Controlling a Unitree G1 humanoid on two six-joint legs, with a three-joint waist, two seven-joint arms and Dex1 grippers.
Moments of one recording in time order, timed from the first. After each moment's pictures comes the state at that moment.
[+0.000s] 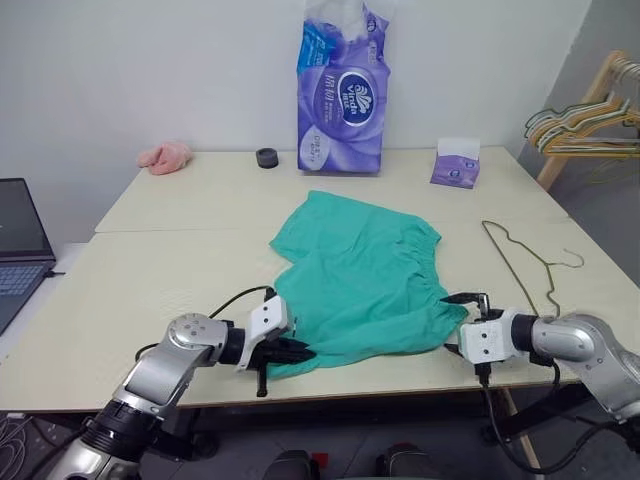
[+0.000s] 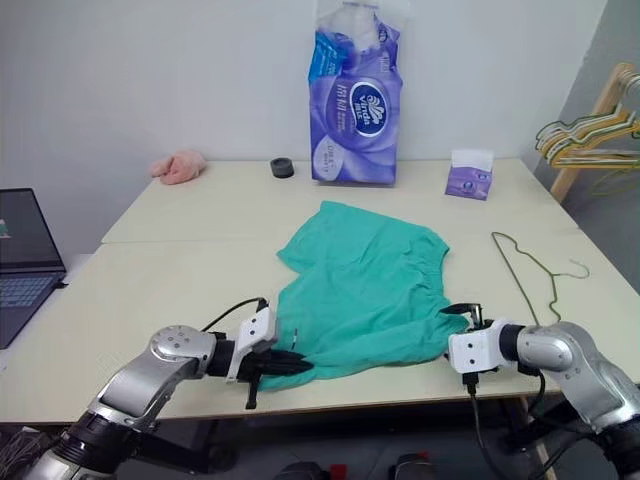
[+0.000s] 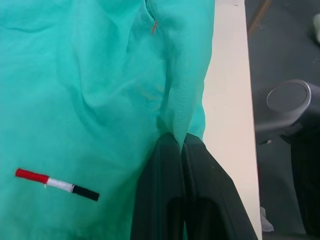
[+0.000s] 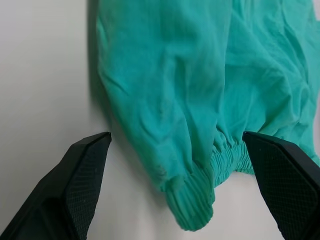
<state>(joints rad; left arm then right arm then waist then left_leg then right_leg) -0.19 0.71 -0.26 -0.09 -0.27 0.39 -1.17 -0.18 -0.91 0.24 0.01 -0.32 -0.35 0.85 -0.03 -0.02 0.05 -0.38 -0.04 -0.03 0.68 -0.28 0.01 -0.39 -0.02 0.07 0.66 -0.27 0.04</state>
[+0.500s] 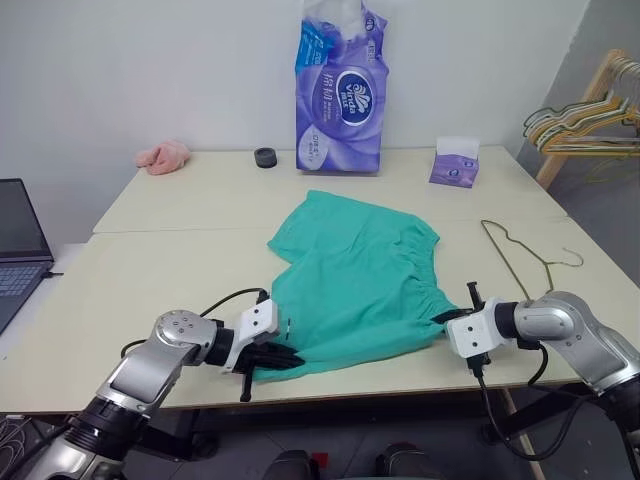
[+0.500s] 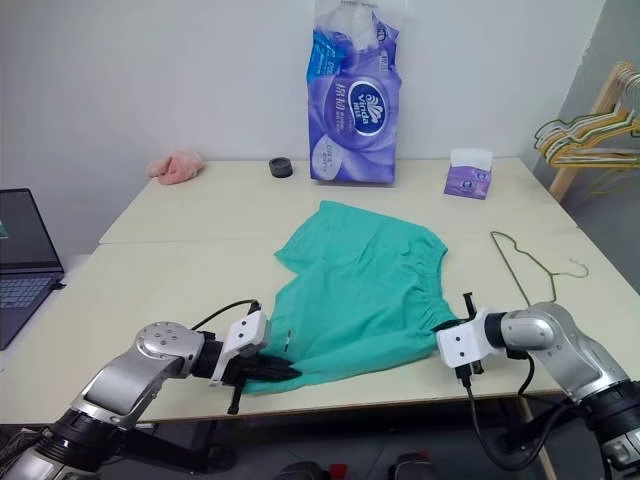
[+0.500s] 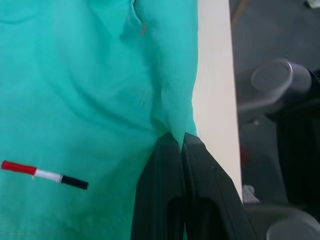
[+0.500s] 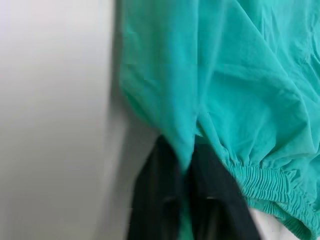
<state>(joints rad) -0.18 0.80 -0.27 -0.09 -0.27 0.38 -1.28 -0.27 -0.90 0.31 0.03 -0.26 -0.37 1.00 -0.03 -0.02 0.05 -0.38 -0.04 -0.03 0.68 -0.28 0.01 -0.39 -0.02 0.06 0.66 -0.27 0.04</state>
